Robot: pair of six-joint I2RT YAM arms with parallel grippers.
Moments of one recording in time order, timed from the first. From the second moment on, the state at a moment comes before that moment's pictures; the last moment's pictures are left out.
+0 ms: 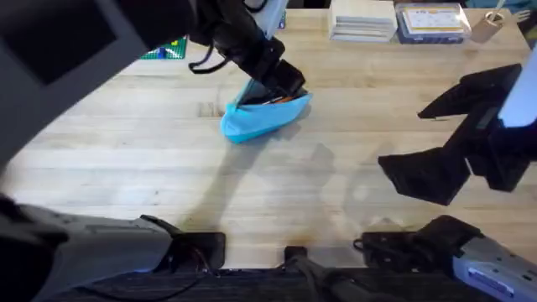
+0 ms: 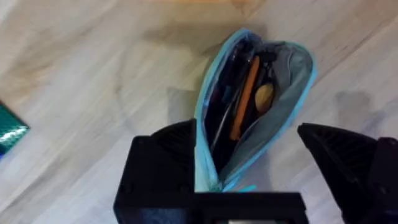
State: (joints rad) left arm -0.45 1.56 1.36 -0.87 0.14 0.24; right arm 0.50 0.88 1.29 -1.40 -0.11 -0.19
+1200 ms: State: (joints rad) left arm -0.24 1.06 1.37 -1.17 0.07 0.21; right arm 0.50 0.88 1.29 -1.39 -0.11 -0.19
